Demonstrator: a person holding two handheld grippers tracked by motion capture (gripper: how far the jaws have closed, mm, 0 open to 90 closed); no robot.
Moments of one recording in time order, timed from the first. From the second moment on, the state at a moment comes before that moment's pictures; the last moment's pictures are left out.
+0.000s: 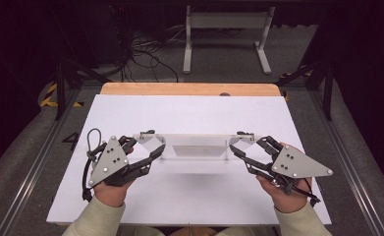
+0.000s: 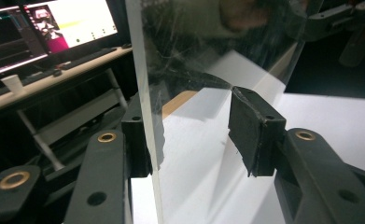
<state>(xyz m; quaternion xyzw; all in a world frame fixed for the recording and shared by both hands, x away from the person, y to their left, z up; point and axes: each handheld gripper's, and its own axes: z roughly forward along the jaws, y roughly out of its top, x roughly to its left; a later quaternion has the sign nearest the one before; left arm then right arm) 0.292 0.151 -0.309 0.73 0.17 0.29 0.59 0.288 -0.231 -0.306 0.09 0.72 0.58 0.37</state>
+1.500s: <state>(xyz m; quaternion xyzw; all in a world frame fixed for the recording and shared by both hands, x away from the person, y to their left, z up) 0.293 0.154 -0.319 0.74 0.23 0.26 0.58 0.304 -0.227 -0.325 0.16 0.72 0.61 0.28</state>
